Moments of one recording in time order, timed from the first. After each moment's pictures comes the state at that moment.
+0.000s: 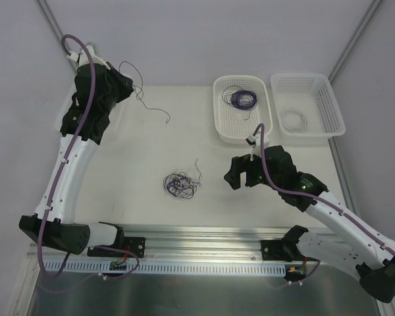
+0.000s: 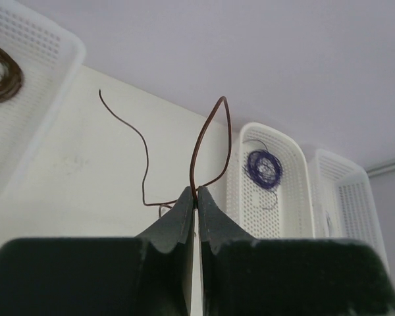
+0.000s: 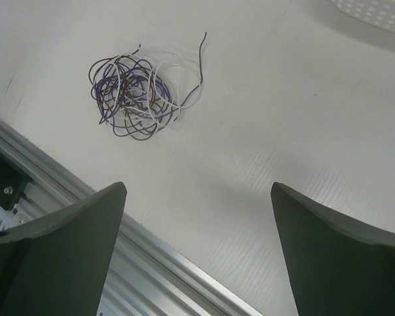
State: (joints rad) left arm -0.24 1.28 1.56 -0.49 -0.16 -0.60; right arm 0.75 0.89 0.81 -0.48 0.01 0.36
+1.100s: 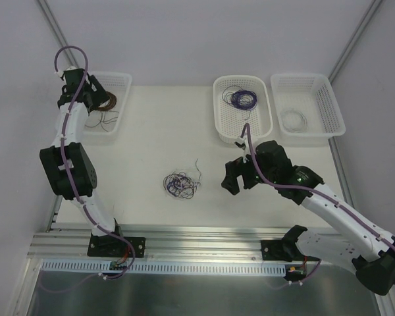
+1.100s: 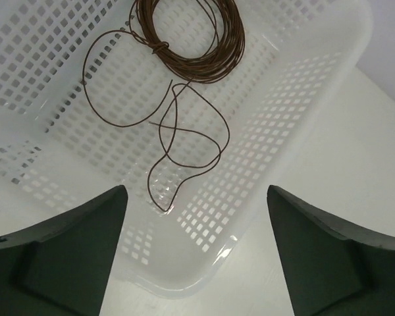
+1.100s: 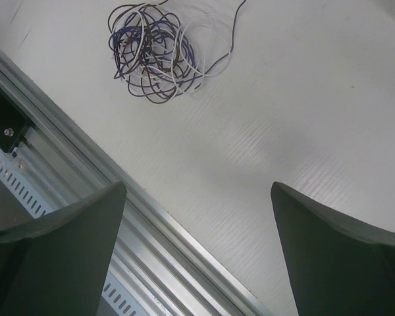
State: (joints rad) left arm 0.23 1.85 1.66 -0.47 -0.09 -0.40; right arm 0.75 0.97 0.91 -0.61 -0.15 0.22
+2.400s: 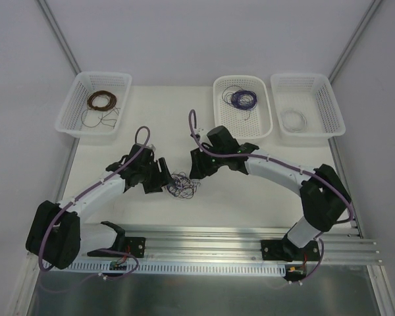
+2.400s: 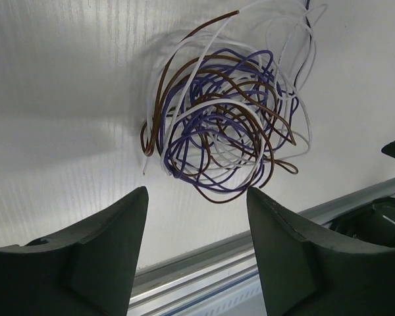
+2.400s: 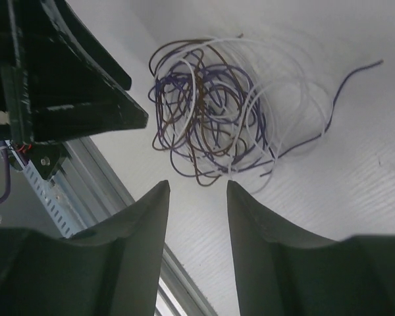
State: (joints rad) left arm -0.43 1.17 0.64 -0.46 0.25 -0.75; right arm 0.80 1.59 1.10 -0.32 -0.37 0.30
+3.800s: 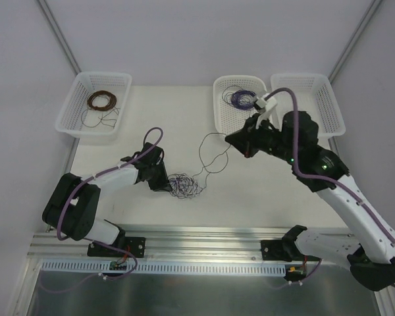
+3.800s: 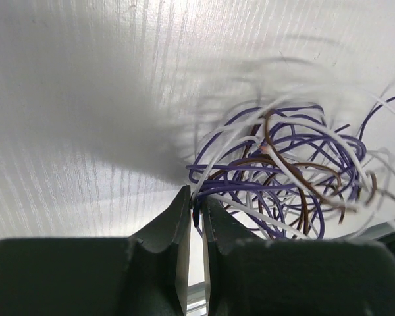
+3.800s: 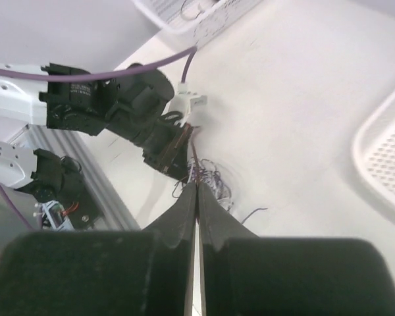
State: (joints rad) left arm -0.46 1.44 0.68 -0.38 0.20 -0.76; right arm 0.72 1.08 1.29 -0.49 -0.25 0.20
